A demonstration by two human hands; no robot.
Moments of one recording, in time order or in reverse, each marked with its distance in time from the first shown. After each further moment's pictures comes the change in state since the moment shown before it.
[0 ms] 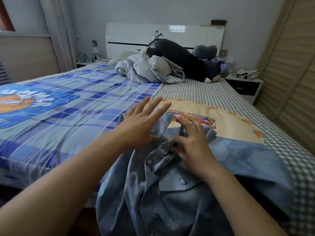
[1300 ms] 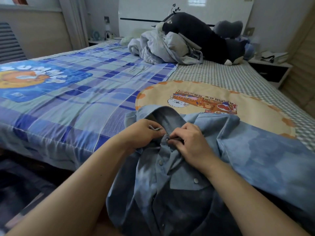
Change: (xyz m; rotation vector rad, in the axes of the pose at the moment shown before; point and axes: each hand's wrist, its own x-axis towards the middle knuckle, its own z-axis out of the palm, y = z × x) left_hand -0.045 -0.011 0.062 -1.043 -0.156 -0.576; right_hand -0.006 -0.012 0.068 0.296 -0.065 0.079
